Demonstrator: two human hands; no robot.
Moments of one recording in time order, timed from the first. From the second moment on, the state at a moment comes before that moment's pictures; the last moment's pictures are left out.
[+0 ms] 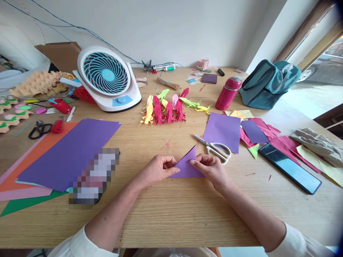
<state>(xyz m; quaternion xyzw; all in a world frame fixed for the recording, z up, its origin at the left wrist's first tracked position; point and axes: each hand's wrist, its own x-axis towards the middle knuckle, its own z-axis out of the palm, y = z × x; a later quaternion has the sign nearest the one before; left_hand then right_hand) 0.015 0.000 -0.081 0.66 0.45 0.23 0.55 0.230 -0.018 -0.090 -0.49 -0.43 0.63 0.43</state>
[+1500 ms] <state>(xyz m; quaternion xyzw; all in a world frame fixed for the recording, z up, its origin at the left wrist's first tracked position) 0.013 -0.003 -0.078 0.69 0.43 0.14 0.56 0.236 -0.013 -0.088 -0.52 -0.44 0.55 0.48</state>
